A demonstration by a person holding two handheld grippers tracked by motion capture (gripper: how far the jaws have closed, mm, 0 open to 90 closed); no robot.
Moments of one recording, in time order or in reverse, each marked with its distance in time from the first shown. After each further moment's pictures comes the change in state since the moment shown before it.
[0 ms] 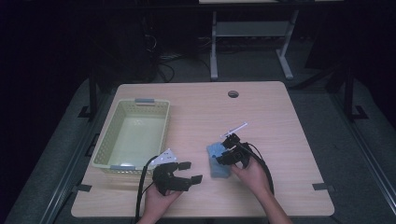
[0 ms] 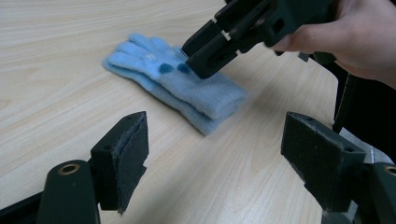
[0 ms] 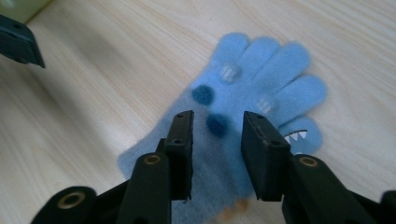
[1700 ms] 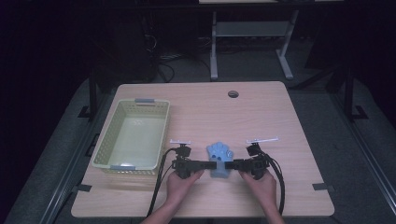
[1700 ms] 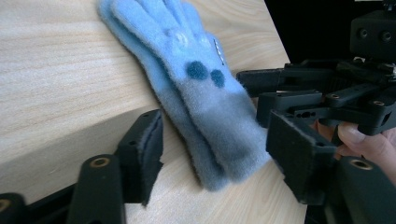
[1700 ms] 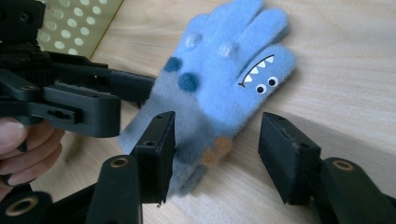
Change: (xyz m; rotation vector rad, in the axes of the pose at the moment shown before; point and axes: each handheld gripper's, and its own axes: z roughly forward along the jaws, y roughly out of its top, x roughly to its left) left arm 0.031 0.016 0.070 0.113 -0.057 -0.506; right arm -0.037 -0.063 -0.002 -0.193 0.216 0.375
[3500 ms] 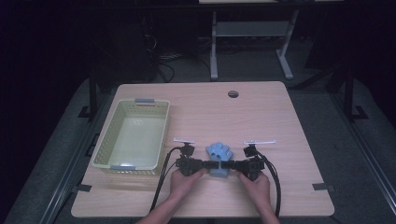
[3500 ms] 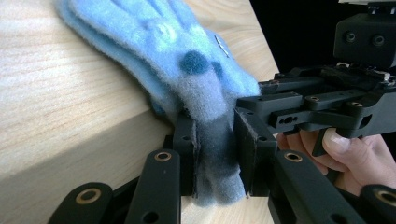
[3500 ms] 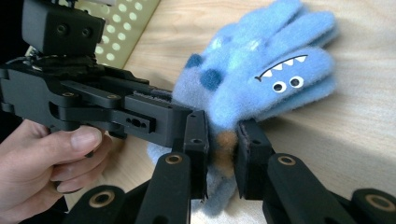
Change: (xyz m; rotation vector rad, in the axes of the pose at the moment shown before) left arm 0.007 0.006 0.013 0.034 -0.098 0.003; right arm 0.005 -0.005 0.011 -0.048 0.109 0.046
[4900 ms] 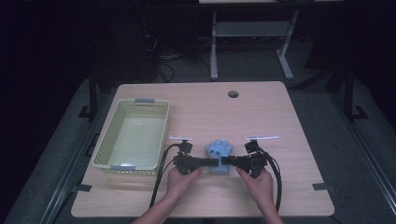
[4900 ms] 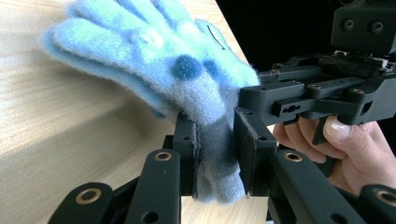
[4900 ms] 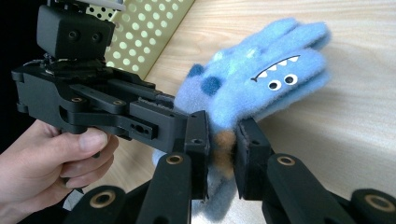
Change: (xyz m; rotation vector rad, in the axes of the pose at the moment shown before) left arm -0.019 0.006 -0.017 -0.020 -0.053 0.067; right arm 0.027 0.013 -0.021 -0.025 -0.013 -0.066
